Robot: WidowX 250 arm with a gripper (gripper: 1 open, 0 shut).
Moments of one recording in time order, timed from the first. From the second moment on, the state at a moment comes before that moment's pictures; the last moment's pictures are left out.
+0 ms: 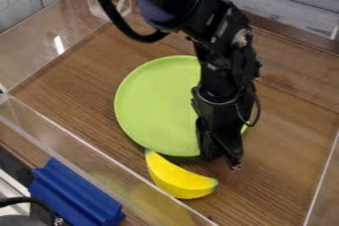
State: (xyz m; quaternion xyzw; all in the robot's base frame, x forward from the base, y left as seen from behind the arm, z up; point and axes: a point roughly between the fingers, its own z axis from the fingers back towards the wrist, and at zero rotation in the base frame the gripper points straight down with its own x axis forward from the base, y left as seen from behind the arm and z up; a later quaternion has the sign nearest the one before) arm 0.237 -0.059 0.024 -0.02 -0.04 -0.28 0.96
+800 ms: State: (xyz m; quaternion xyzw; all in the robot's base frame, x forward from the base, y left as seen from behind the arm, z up) arm 0.232 -0.060 0.023 -0.02 -0.02 -0.27 0.96
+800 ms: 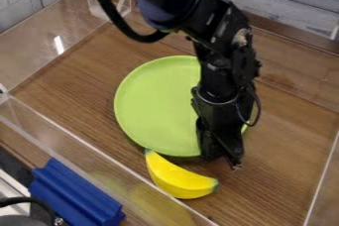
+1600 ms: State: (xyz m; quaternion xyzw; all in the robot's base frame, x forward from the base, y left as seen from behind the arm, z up) arm 0.227 -0.060 0.024 -0.03 -0.01 -0.26 0.96
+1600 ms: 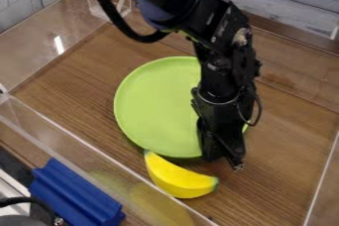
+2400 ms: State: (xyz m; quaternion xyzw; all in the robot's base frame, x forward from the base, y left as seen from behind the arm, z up) arm 0.221 -0.060 0.024 -0.03 0.01 -0.25 0.97
